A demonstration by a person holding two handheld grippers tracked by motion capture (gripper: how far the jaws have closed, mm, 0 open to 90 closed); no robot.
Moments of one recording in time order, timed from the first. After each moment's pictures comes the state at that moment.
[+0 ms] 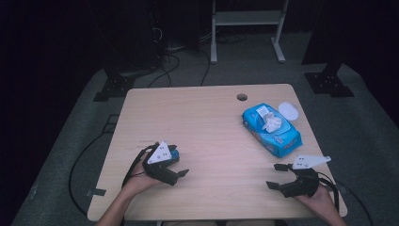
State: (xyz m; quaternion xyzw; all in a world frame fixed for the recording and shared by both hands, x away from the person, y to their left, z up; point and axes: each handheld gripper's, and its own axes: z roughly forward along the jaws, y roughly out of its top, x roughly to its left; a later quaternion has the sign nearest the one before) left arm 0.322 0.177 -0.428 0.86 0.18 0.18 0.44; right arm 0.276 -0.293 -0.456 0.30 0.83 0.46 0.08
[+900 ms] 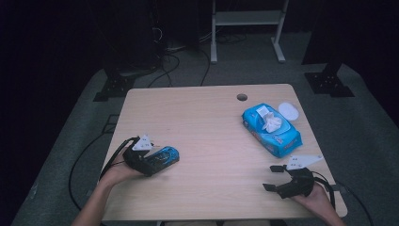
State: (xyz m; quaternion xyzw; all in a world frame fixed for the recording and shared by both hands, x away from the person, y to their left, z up) left arm 0.363 0.243 -0.446 0.91 0.23 0.15 0.33; right arm 0.281 -0.284 -0.461 0.28 0.85 0.44 0.06
